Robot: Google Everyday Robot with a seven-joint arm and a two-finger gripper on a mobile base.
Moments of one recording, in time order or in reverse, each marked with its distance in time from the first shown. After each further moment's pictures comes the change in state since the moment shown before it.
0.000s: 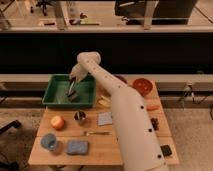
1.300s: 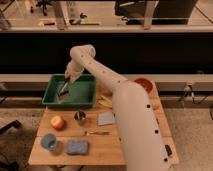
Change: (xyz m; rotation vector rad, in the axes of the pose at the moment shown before) arm -0.051 -0.030 -0.036 -0.079 -0.065 0.254
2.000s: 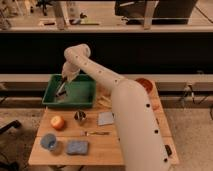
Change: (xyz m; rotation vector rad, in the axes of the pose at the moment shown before) arm -0.004 -0.011 -0.004 0.002 0.070 -0.004
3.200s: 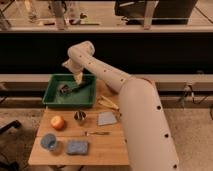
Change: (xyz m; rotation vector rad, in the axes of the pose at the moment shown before) arm 0.020 -0.004 -0.037 0.057 0.097 0.030
